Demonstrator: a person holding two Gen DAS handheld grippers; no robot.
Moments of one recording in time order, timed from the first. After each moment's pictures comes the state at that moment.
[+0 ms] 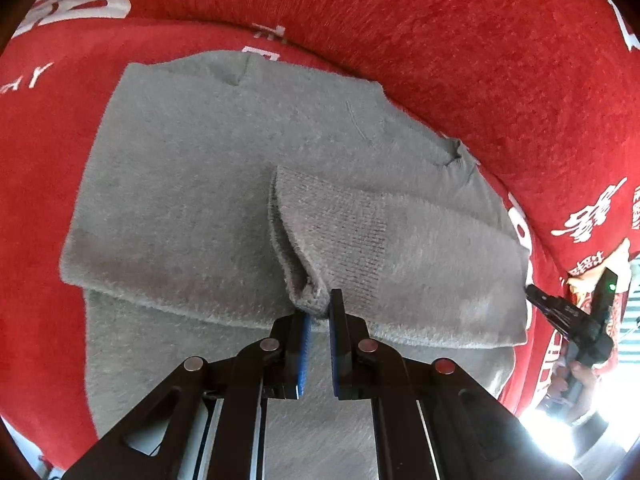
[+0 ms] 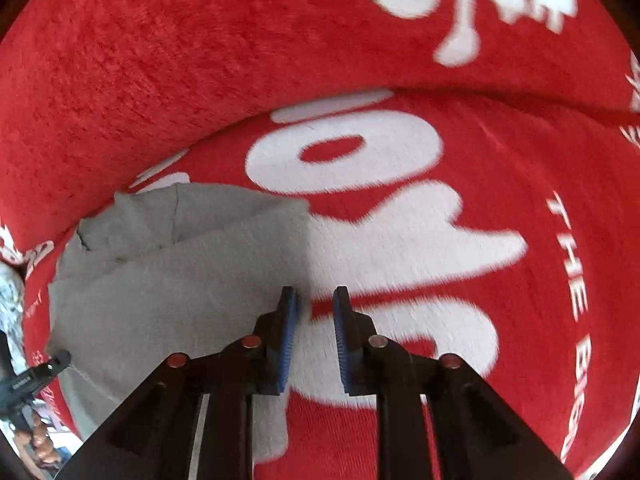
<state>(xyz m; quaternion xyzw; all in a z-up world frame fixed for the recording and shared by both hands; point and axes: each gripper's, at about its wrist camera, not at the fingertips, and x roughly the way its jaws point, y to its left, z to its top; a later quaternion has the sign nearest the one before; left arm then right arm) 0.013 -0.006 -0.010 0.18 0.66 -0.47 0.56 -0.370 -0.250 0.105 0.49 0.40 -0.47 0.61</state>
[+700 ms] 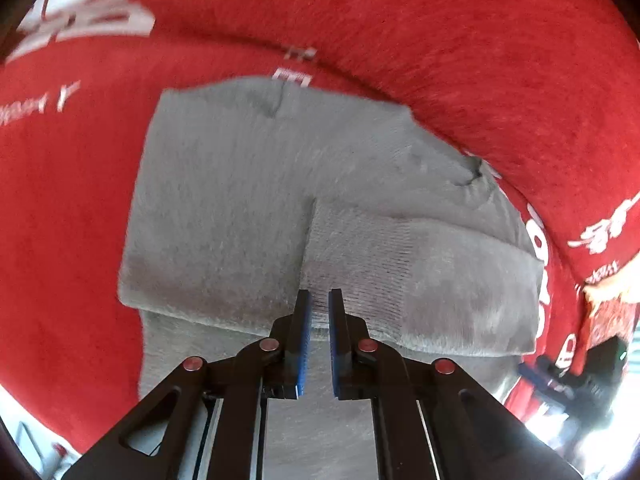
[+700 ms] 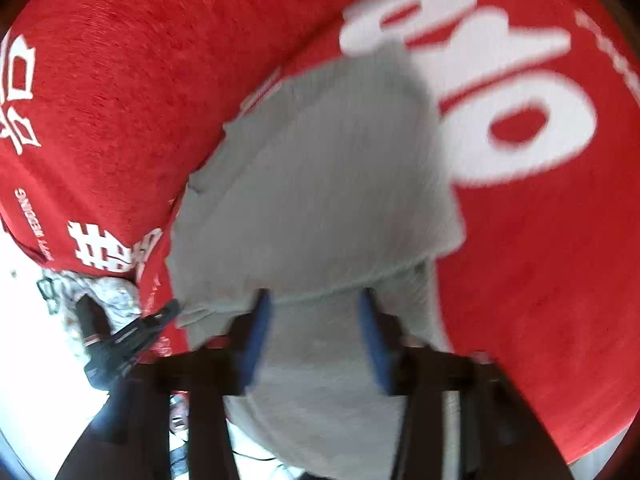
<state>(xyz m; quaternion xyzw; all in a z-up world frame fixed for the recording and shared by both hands) 0.045 -0.013 0.003 0.20 0.67 -0.42 0.57 -0.322 -0.165 0.096 0.67 0.30 -0.34 0.59</state>
